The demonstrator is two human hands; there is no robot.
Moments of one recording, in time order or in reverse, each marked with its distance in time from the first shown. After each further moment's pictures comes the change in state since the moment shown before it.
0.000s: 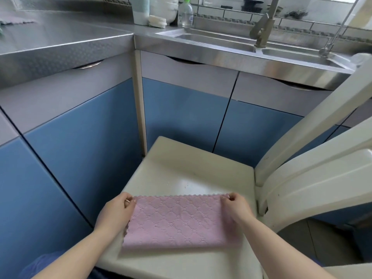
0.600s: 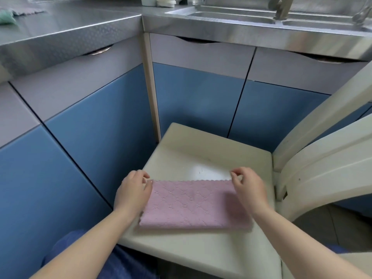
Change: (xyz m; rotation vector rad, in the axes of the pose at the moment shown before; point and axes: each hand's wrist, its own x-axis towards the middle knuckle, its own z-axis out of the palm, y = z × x) left_hand -0.001 0.015 -0.005 0.326 0.162 0.131; right_hand -0.032 -0.029 -0.003 -0.130 0.201 -0.461
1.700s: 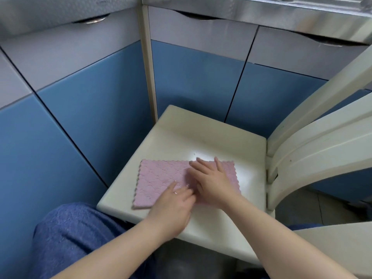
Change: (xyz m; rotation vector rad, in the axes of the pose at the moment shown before) left_hand -0.091 0.058 0.055 0.348 -0.183 0.773; right_hand -0.036 -0.019 0.039 -0.416 -0.367 -0.651
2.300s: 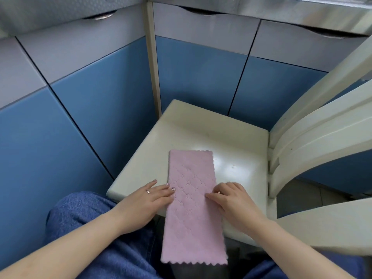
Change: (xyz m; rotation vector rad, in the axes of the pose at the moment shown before) left_hand -0.073 -0.065 0.003 0.011 -0.087 0.194; right_hand -0.089 0.000 0.010 -0.038 0.053 -0.061
